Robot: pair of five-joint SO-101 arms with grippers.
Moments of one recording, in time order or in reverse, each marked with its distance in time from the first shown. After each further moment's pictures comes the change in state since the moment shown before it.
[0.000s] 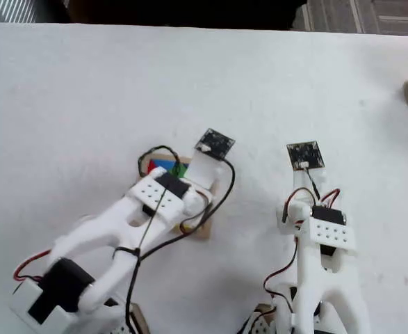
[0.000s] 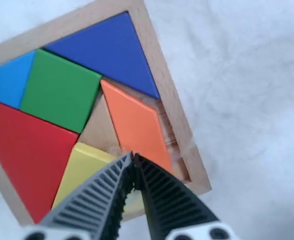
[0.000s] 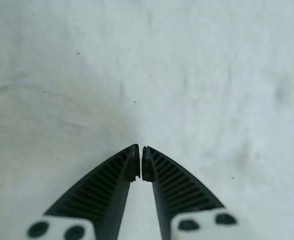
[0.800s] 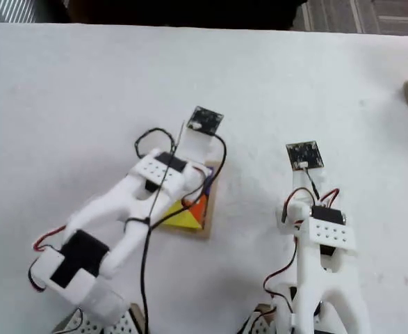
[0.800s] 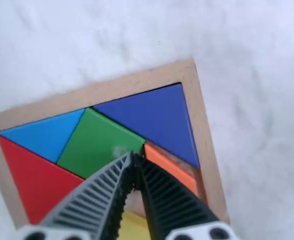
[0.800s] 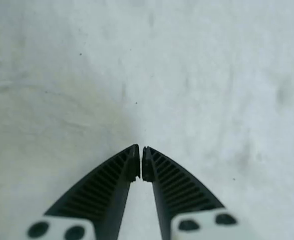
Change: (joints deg) left arm -6.1 13.5 -10.6 -6.0 0.4; right arm -0.3 0.0 0.0 0.0 0.0
